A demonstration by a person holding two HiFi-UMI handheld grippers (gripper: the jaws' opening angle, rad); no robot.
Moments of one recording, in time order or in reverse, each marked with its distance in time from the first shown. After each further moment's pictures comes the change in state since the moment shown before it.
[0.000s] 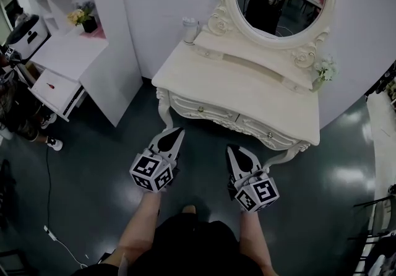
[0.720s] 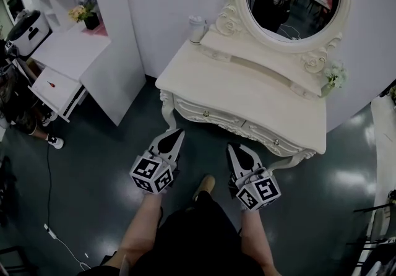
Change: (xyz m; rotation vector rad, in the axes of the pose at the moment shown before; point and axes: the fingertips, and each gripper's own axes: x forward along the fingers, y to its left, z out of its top) left arm 0.021 0.046 -0.010 -0.031 0.001 0.039; right arm 0.055 -0.020 -0.010 0.026 0.010 0.039
